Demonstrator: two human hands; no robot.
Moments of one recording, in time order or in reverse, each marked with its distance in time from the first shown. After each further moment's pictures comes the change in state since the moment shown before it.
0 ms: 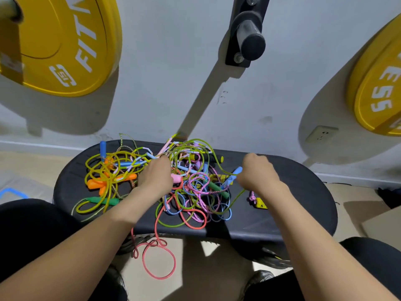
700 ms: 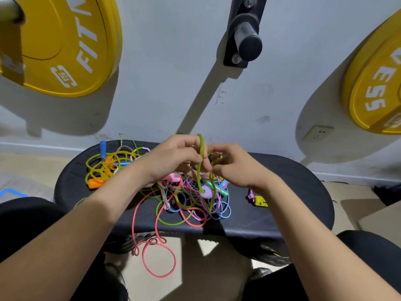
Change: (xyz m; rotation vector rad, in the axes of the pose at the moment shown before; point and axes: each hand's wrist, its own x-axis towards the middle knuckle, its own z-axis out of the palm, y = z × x) left_hand -0.033 0.039 -0.082 -1.124 -0.529 0.437; right_hand -0.014 -0.027 -0.010 0.732 -0.233 -0.584
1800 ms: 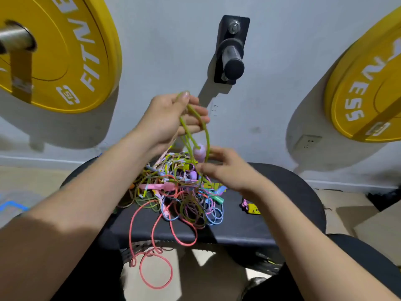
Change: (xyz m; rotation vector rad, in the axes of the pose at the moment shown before) left_hand 0.033 0.089 0.013 -0.216 0.477 0.176; right_hand -0.023 -0.037 -0.004 0.122 0.147 0.090
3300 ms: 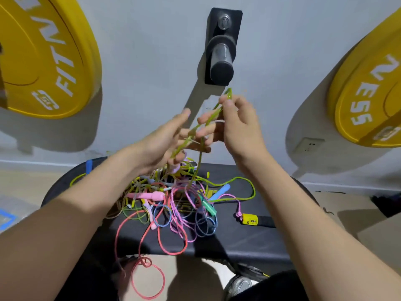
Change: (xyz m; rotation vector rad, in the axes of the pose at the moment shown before) left_hand 0.048 -0.045 -0.005 0.241 -0.345 -0.378; right_hand 0.058 -0.047 -0.056 0.505 0.300 -0.246
